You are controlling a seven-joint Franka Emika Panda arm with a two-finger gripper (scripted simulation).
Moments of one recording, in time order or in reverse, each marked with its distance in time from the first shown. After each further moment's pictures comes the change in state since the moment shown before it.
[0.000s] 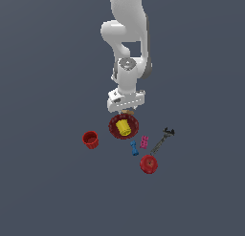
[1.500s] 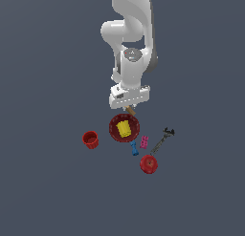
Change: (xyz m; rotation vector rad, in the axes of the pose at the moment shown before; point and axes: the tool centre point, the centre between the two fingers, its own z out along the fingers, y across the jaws) arm 0.023 -0.008 -0.045 0.000 -0.007 0.005
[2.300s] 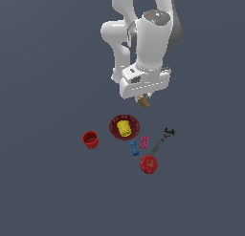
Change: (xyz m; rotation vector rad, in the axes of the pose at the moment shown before) arm 0.066 -0.032 -0.118 0.003 -0.007 -0.015
